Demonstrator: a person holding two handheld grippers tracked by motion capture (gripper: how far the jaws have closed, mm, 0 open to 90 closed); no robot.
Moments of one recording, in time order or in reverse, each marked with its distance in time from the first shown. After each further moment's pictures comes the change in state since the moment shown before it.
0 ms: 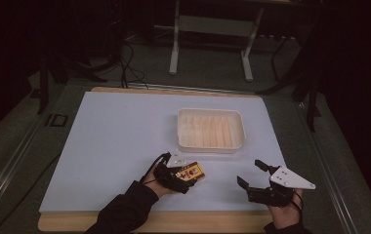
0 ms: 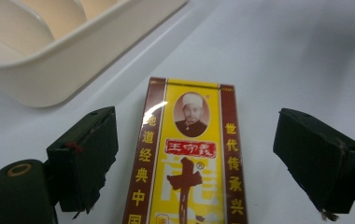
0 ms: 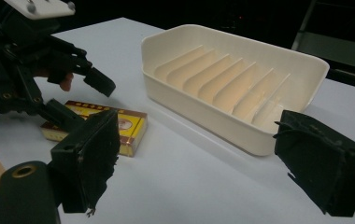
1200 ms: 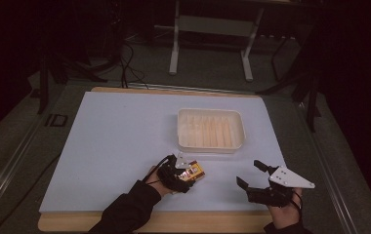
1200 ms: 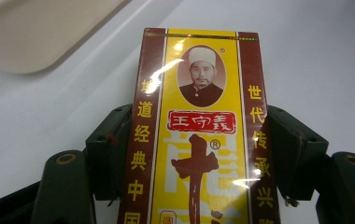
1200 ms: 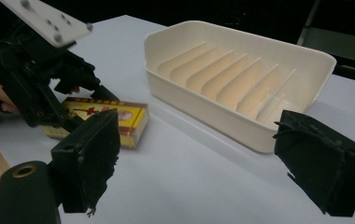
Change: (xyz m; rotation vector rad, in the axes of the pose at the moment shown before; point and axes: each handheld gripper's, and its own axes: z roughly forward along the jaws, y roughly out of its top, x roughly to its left) left arm -0.004 0.001 0.012 0.143 0.036 0.031; right arm -0.001 -0.001 0.001 0.013 0.014 0.011
